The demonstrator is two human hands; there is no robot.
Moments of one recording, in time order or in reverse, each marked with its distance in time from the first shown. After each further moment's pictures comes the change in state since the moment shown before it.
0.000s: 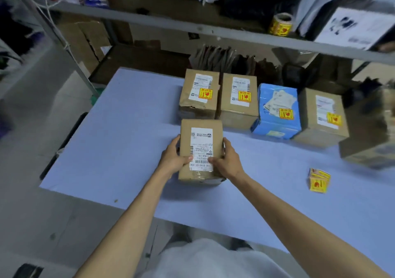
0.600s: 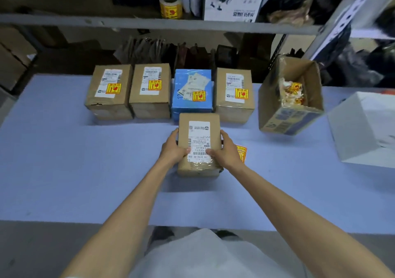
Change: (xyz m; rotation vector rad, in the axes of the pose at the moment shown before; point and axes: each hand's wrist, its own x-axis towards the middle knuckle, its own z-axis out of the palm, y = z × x) left_hand -0.038 0.075 0.279 0.190 -0.081 -0.025; right_hand -0.019 0.169 -0.224 0.087 0.140 0.062
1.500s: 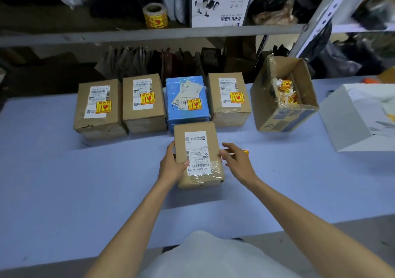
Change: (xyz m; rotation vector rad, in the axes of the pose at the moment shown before) left_hand 0.009 -0.012 -0.022 0.011 -0.085 0.049; right_hand 0.005 0.031 0.003 0.111 0.135 -0.016
